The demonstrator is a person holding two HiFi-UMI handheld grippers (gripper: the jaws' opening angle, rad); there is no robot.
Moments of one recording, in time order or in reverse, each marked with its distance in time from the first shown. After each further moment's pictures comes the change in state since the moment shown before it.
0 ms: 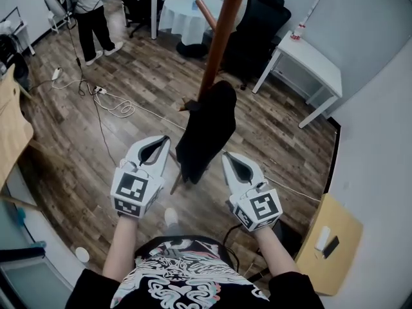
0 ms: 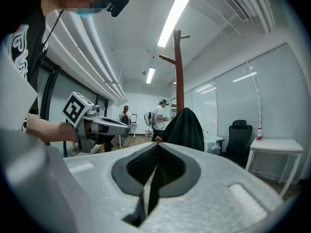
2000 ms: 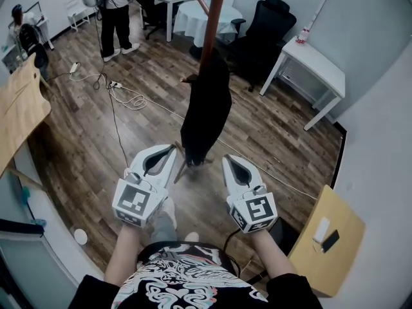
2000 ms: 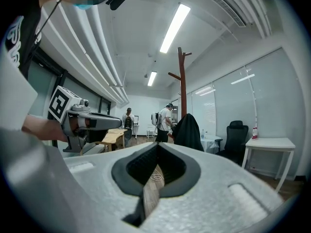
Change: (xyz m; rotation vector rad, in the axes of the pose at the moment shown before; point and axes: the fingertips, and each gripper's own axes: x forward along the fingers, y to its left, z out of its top) left arm -0.134 -0.158 0.019 0.033 -0.116 0.000; right arm -0.150 0.066 -0.005 0.002 -0.022 0.005
